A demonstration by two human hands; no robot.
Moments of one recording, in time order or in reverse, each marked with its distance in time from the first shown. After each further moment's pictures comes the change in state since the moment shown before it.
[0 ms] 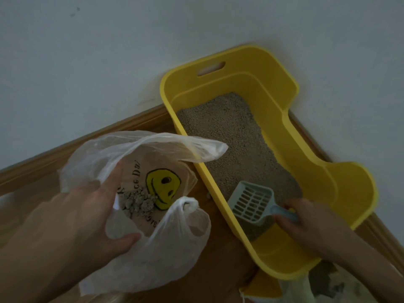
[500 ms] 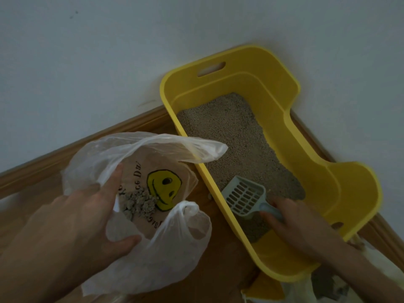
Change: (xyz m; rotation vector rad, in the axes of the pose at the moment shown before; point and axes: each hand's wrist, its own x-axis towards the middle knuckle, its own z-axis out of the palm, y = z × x) left_hand -0.001 0.004 -0.004 0.009 -0.007 -0.001; right_hand 0.018 -0.002 0.028 0.037 0.084 -0.120
